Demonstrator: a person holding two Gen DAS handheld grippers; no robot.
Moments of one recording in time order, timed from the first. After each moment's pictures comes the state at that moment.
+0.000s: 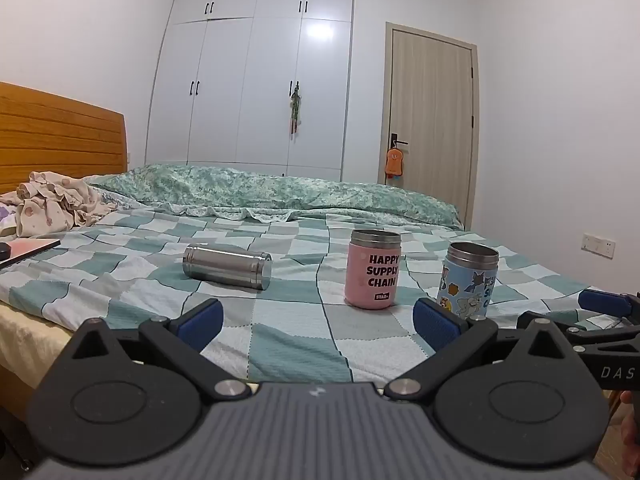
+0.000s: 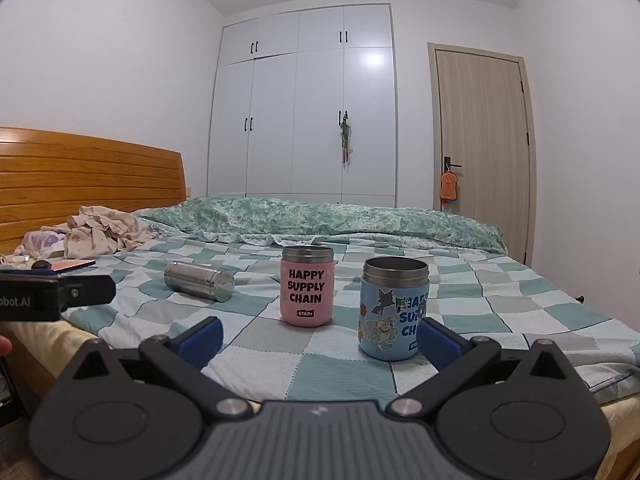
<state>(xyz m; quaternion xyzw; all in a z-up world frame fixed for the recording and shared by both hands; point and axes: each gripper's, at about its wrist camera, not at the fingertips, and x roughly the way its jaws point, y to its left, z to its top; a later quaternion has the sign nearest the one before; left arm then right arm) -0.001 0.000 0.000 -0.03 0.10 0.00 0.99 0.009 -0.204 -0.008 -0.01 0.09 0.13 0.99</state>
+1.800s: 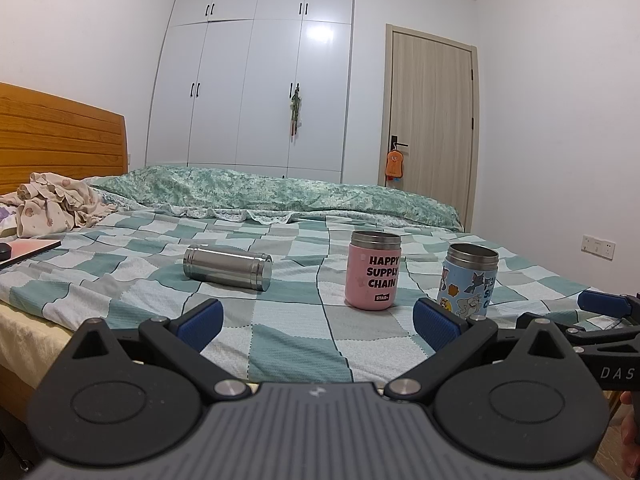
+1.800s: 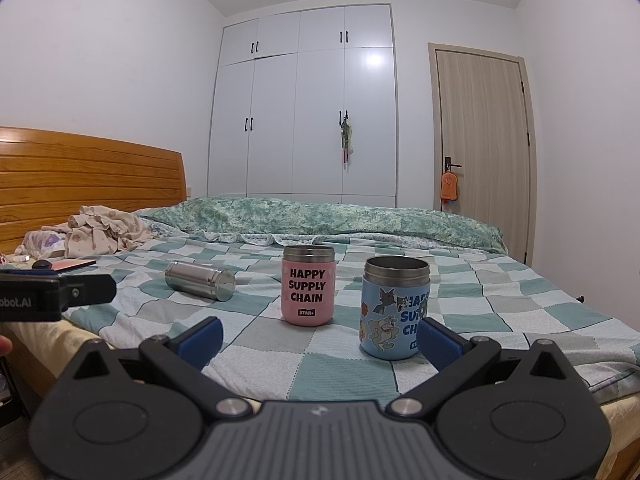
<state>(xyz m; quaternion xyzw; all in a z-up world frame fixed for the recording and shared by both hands) -0.002 0.002 0.002 -0.03 0.09 0.00 1.00 0.007 -0.203 -0.007 -0.01 0.09 0.13 0.99</state>
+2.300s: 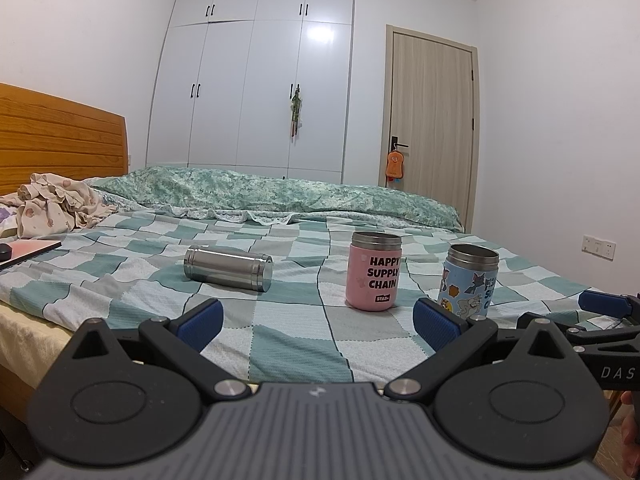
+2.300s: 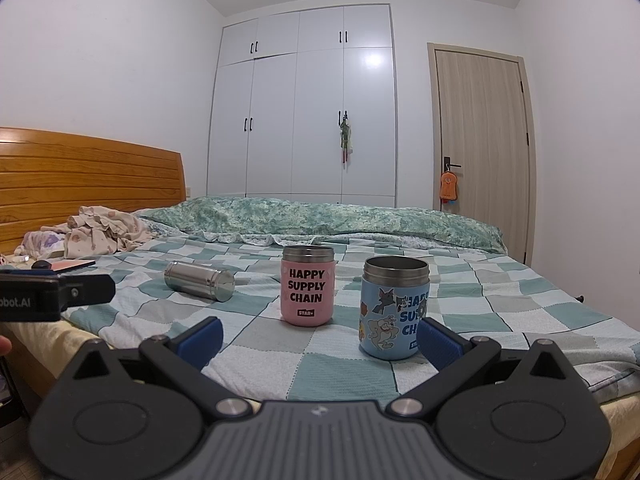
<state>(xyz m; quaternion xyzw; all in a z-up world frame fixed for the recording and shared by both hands) -0.001 -0.001 0.001 -0.03 0.09 0.00 1.00 0.007 -0.203 -0.008 -0.01 0.09 0.13 0.99</state>
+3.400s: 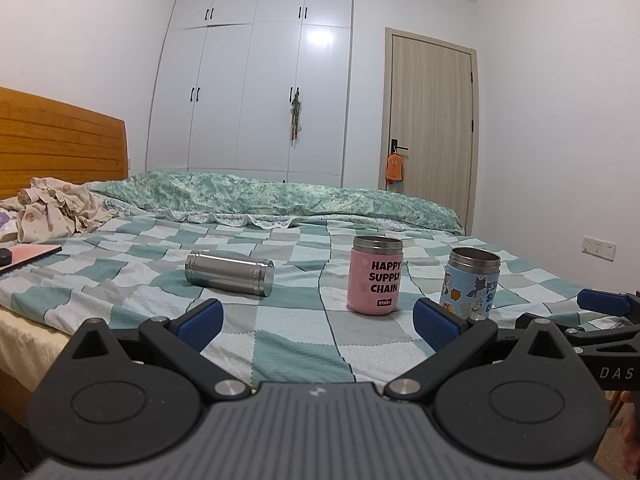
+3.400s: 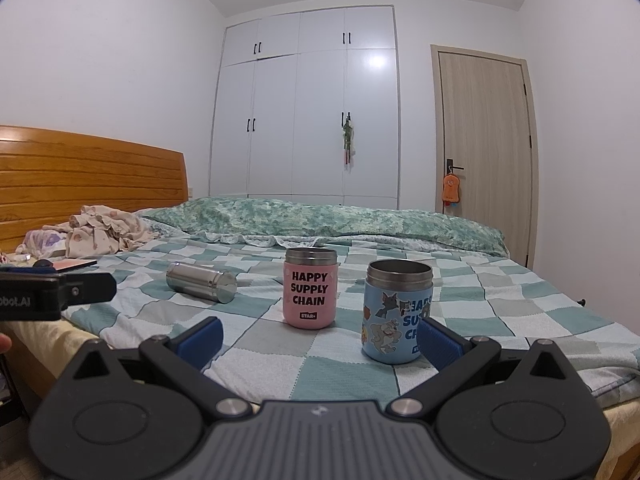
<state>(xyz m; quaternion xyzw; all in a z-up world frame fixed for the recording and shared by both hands) 0.000 0.000 0.005 -0.03 0.09 0.01 1.00 0.009 -0.201 -0.006 -0.02 0.09 0.14 0.99</state>
